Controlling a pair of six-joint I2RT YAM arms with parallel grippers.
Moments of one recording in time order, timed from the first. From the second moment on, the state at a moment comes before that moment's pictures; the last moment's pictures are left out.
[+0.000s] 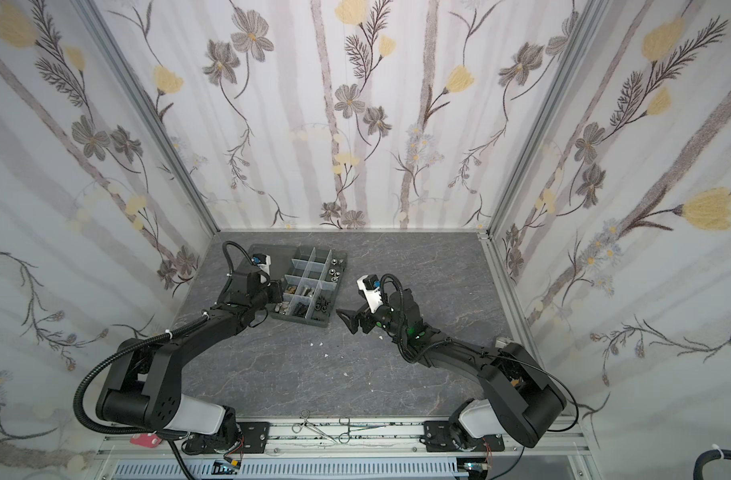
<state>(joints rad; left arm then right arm) -0.19 1.49 0.74 0.11 0.02 -0.23 0.68 1.40 0.59 0.60 -0.33 0.18</state>
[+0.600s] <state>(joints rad) -0.23 1.64 0.84 0.12 0.08 -0.23 0.68 1.44 0.59 0.66 -0.34 0.16</state>
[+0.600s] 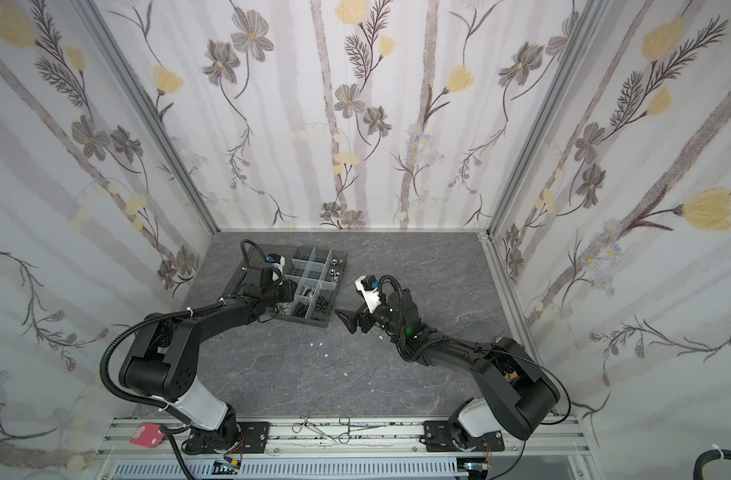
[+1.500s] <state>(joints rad) -0.25 0.79 0.21 0.48 -0.57 -0.22 0.48 0.88 0.30 0.56 0.60 0.04</state>
